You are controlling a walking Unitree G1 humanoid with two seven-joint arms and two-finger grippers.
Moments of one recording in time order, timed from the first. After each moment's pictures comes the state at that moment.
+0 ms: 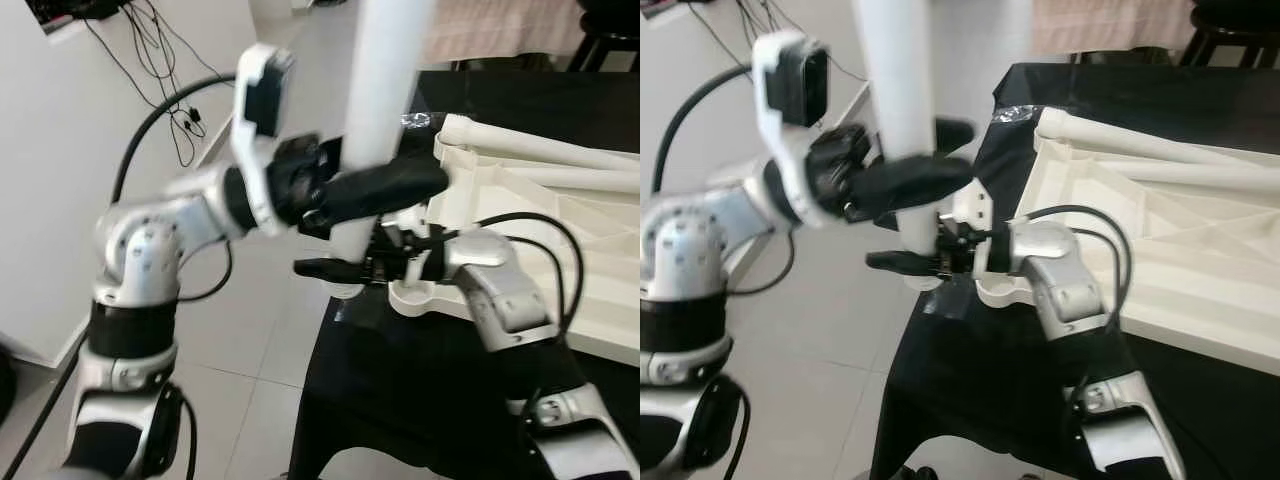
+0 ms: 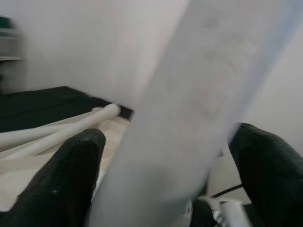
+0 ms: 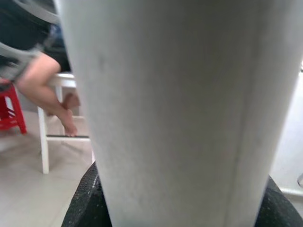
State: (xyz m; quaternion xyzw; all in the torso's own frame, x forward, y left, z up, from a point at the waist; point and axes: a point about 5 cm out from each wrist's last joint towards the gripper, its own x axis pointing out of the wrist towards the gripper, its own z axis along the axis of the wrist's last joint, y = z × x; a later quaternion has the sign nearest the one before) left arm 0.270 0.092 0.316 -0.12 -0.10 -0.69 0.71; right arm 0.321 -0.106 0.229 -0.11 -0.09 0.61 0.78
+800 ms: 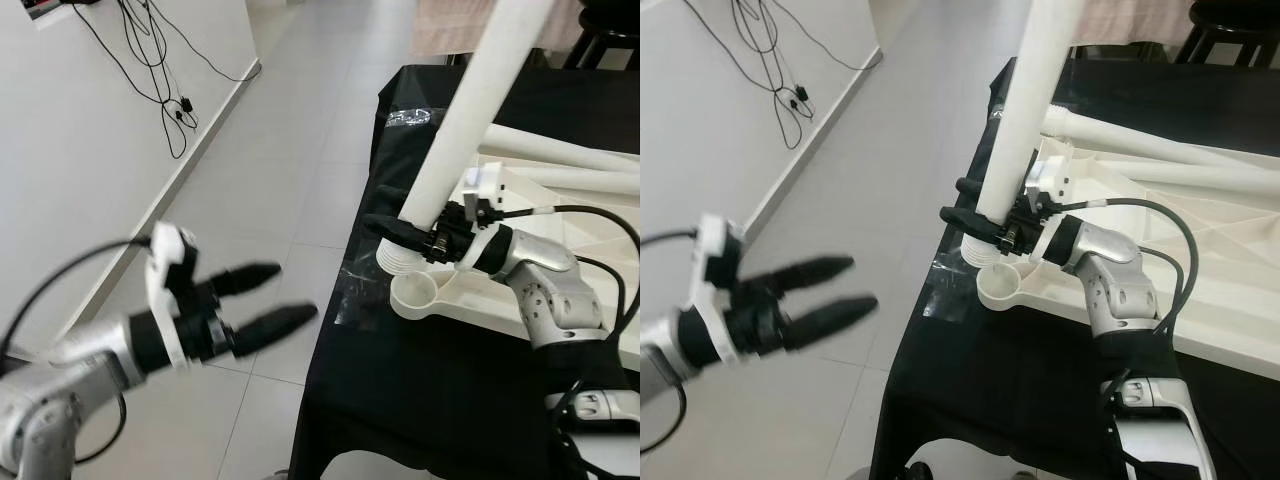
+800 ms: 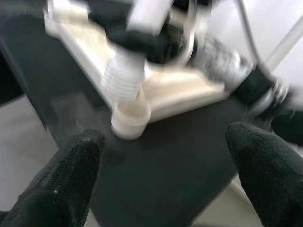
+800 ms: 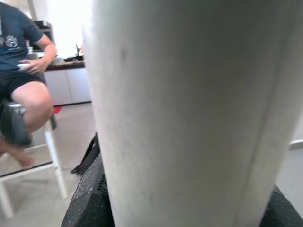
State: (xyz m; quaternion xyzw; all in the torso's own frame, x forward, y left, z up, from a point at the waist) left arm 0.204 0.143 0.206 -0.07 0.05 -0.52 0.85; right arm 0.331 -0.183 0.226 -0.03 -0.10 0.53 0.84
